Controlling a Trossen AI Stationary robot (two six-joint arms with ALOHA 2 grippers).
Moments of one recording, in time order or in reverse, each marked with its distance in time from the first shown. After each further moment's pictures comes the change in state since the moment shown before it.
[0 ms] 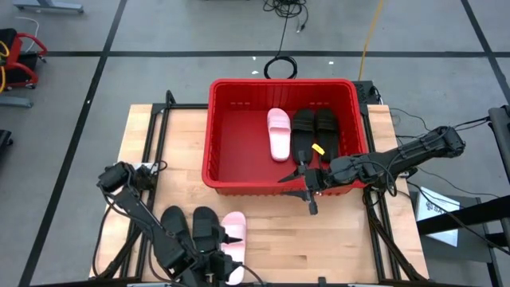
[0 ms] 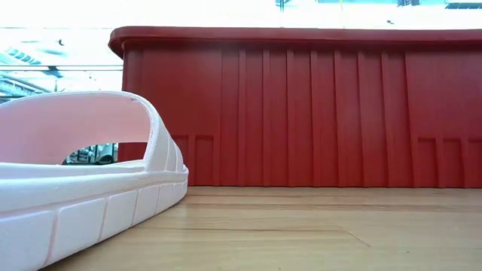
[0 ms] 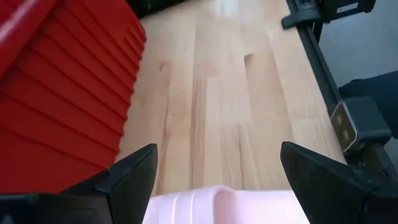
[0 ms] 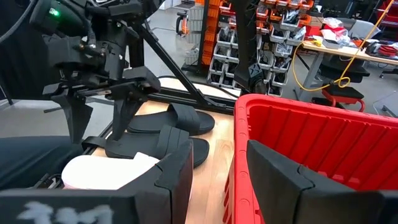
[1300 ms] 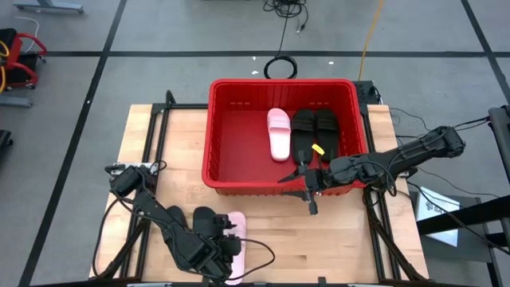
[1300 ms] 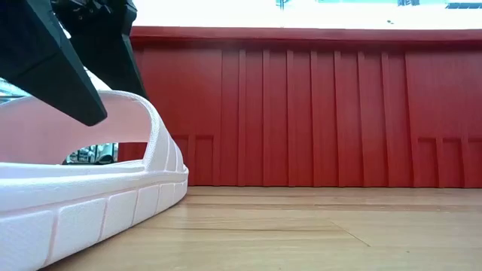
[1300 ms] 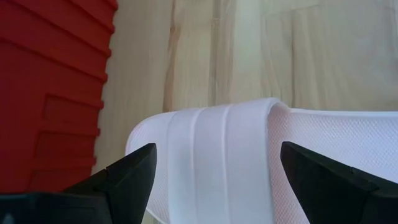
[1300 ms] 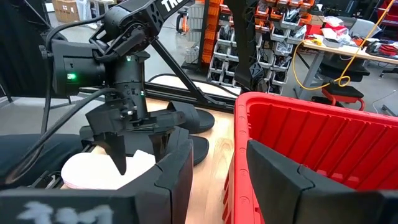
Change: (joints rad) left arm 0.106 0.103 0.000 -0.272 0.210 -0.200; right arm 0.000 0.000 0.000 -0.008 0.000 -0.004
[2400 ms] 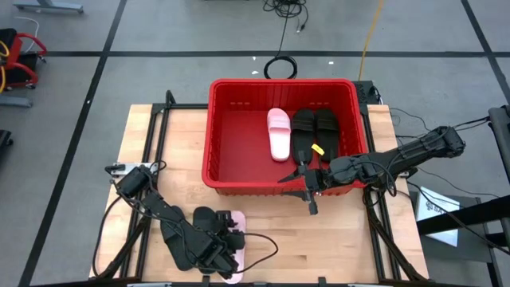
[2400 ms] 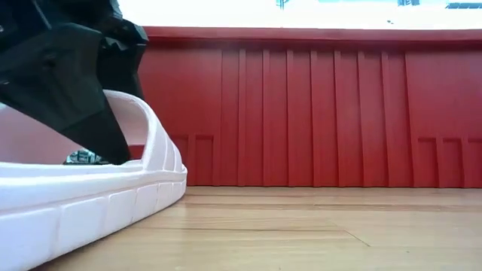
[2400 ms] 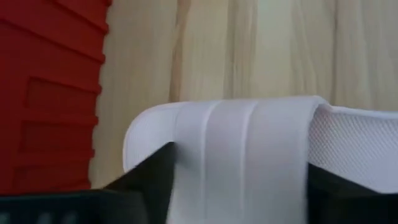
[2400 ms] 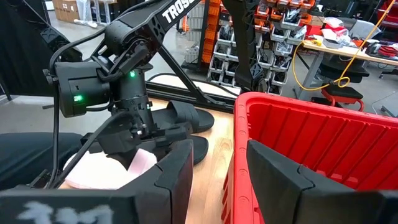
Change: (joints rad) left arm 0.054 0.050 0.000 -0.024 0.037 -0.006; right arm 0.000 0.000 0.000 -0.001 0.000 -0.008
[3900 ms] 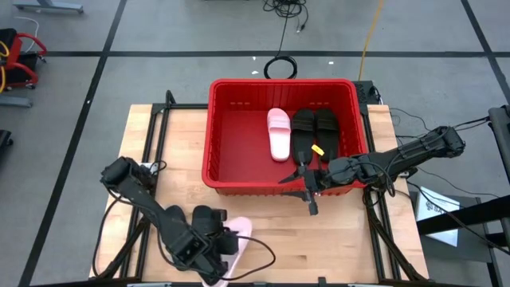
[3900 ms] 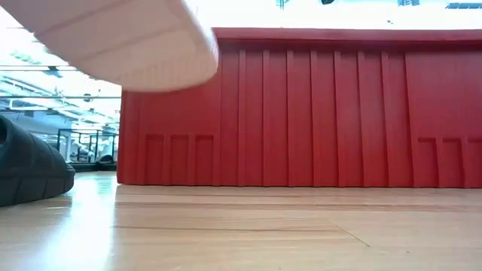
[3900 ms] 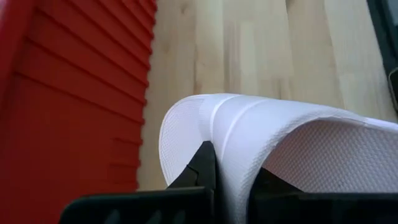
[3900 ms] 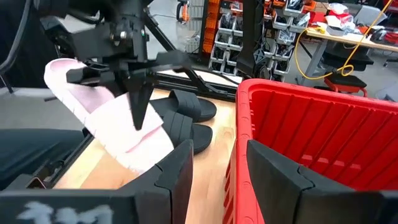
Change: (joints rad) left arm -0.049 -0.188 0.114 -0.078 -0.078 0.111; right arm 0.001 0.000 0.000 -0.044 0.000 0.027
